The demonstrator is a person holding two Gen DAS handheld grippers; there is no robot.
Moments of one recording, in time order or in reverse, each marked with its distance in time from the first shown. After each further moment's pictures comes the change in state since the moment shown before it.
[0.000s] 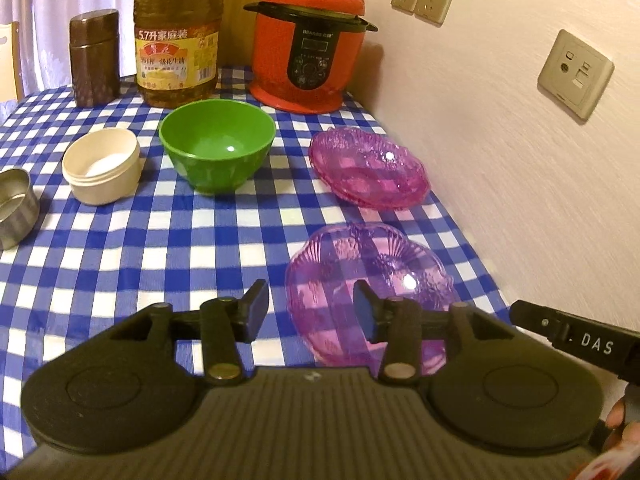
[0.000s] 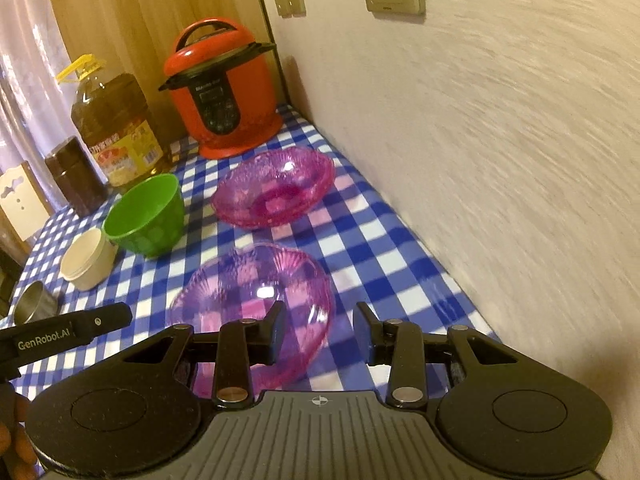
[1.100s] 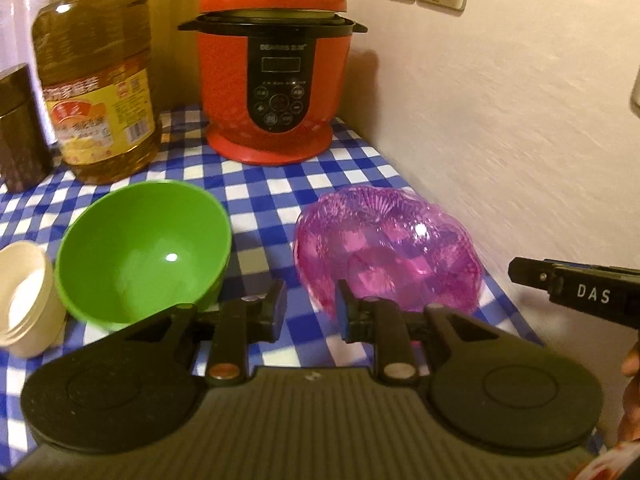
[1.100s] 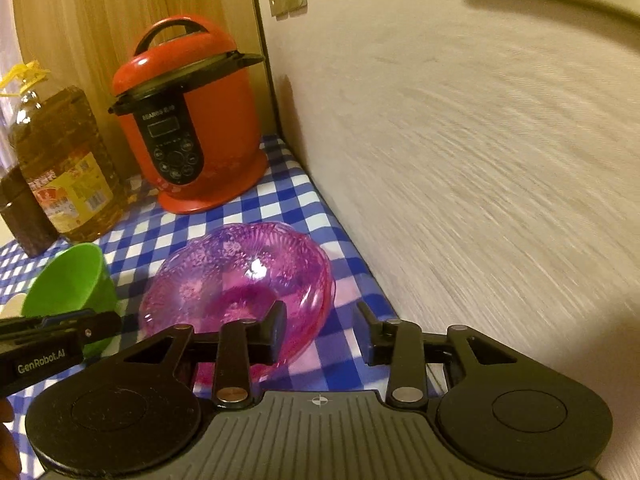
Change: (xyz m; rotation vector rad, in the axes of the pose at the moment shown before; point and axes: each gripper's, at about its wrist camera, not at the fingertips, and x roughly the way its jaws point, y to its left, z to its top) left arm 0.153 -0.016 0.104 0.136 -0.040 0.003; right arm 0.162 -0.013 0.117 -0.071 -0.066 -0.021
